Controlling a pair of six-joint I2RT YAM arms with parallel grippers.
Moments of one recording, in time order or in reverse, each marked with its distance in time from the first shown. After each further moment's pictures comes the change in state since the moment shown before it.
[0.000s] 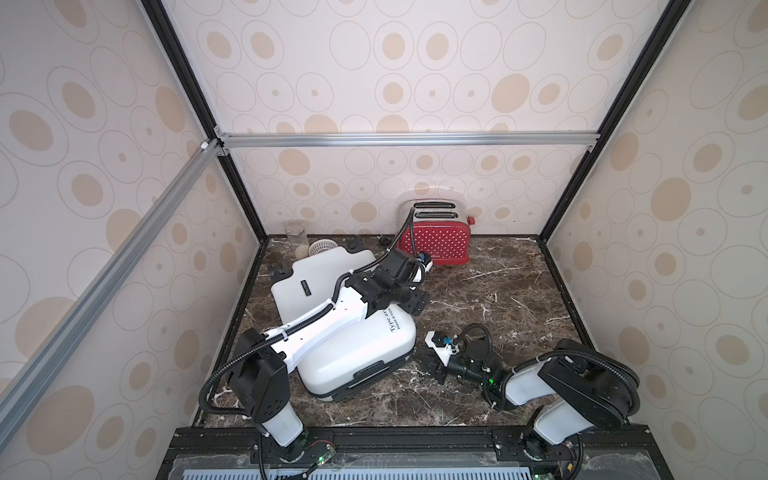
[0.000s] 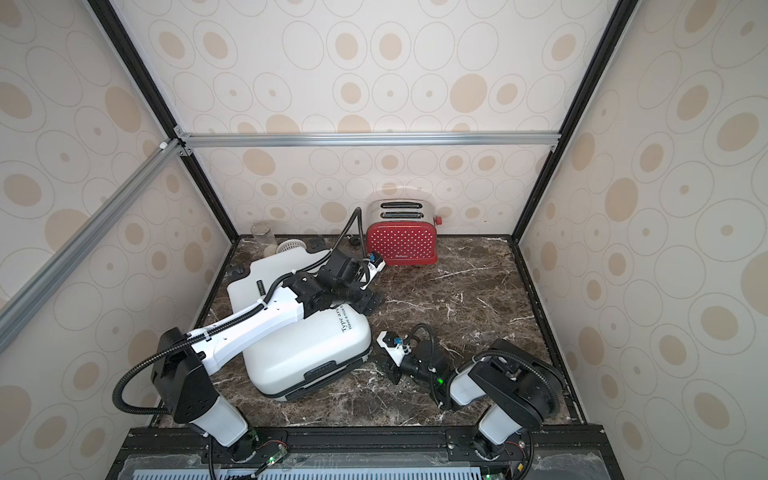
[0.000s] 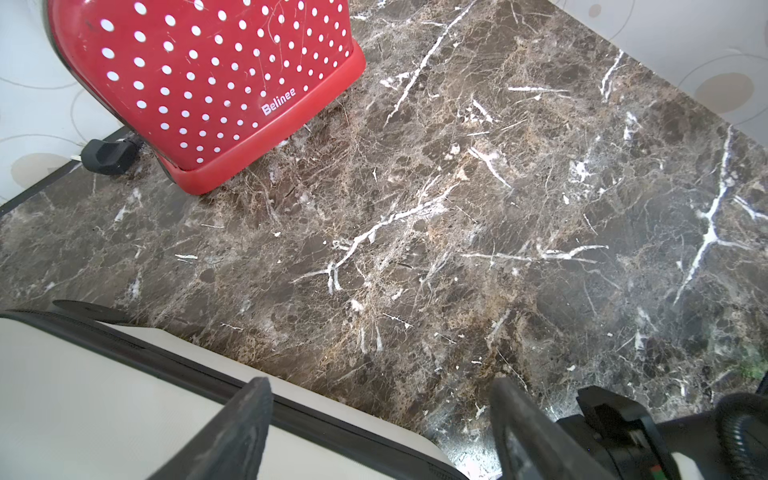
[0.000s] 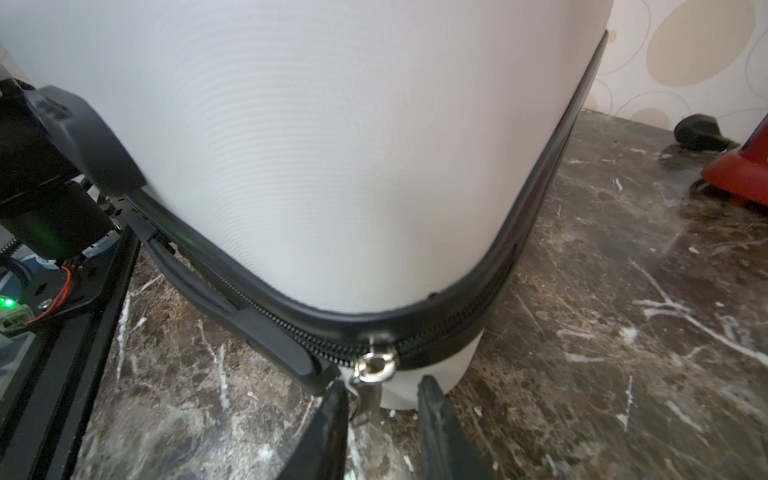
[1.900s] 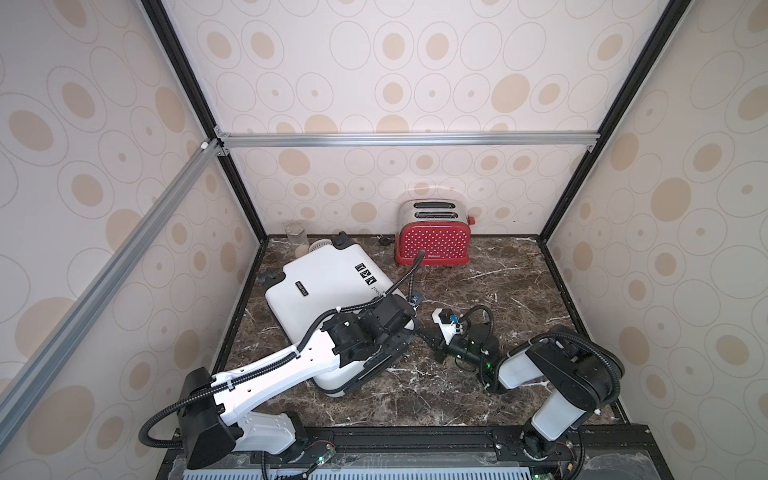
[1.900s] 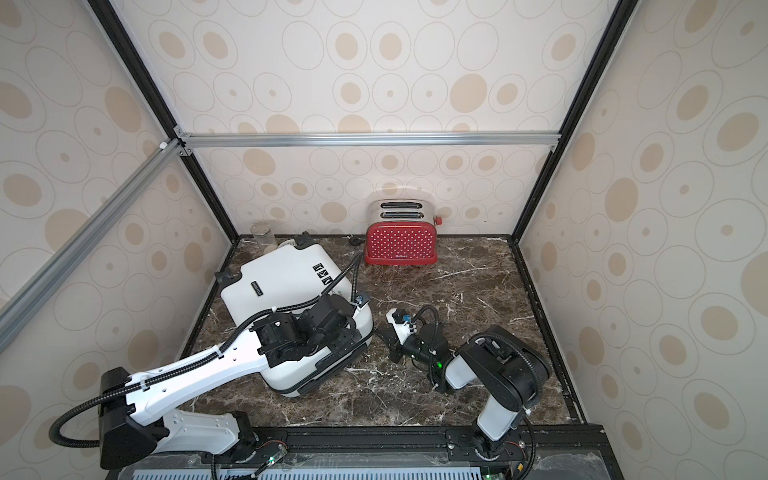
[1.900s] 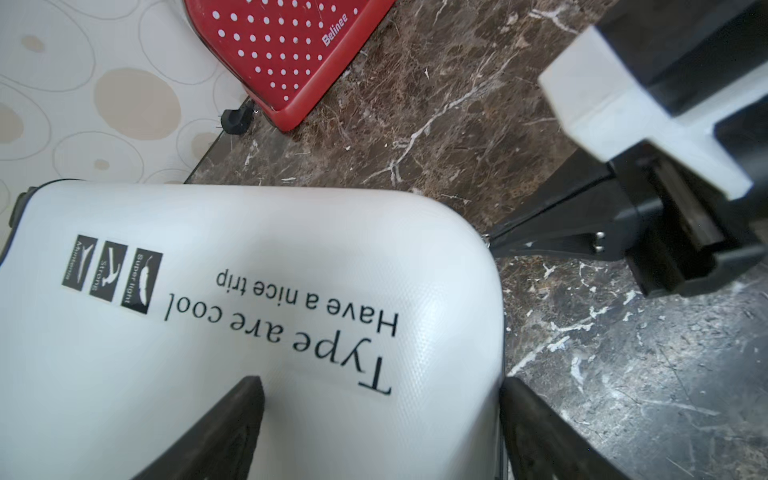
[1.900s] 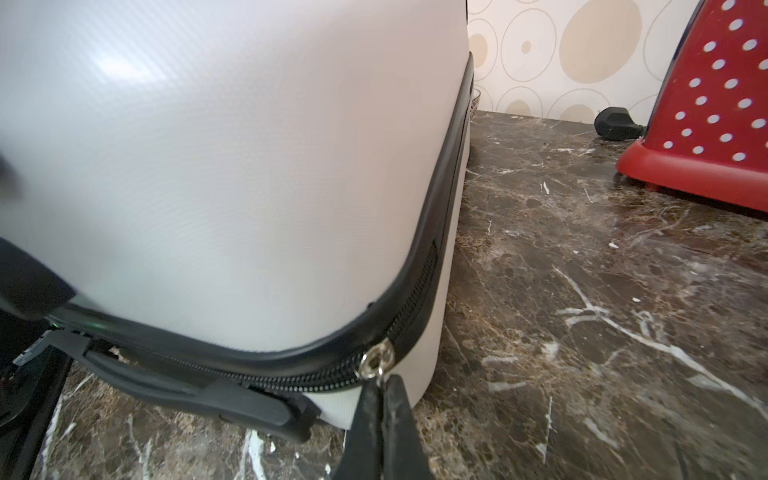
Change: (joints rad) left arm -0.246 -0.329 -0.269 -0.174 -0.474 0.061; right arm -0.160 0.096 0.098 0.052 -0.051 0.131
